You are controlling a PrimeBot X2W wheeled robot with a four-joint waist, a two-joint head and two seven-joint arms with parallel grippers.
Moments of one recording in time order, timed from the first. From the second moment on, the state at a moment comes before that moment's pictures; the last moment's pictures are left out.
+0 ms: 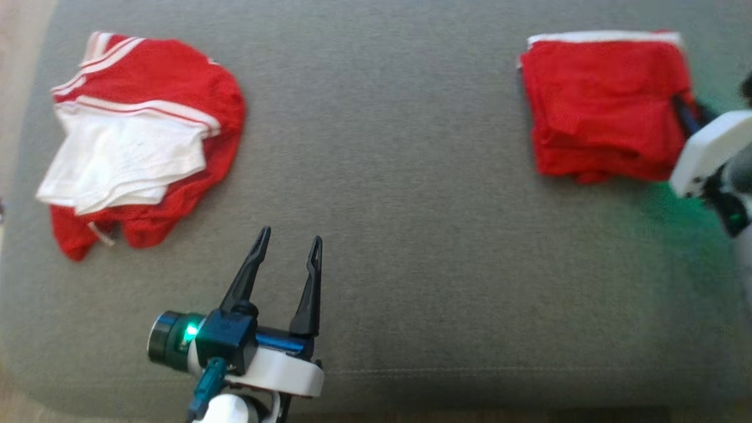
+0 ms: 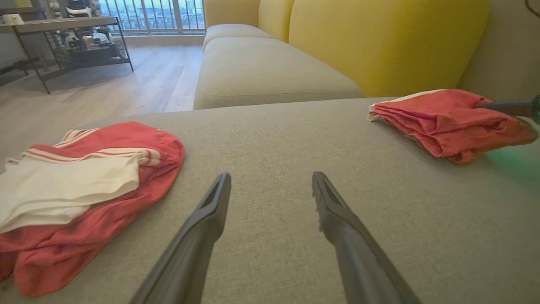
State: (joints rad) left arm 0.01 0.06 -0.38 -0.02 -0.05 0.10 -0.26; right arm -0.79 -0.34 0.03 0.93 0.27 0.13 0.05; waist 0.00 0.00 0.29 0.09
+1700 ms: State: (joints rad) left arm 0.00 0.07 -0.34 -0.02 -0.11 0.15 -0.26; right arm -0.54 -0.10 -0.12 0.48 -0.08 0.13 -0.25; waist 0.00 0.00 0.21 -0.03
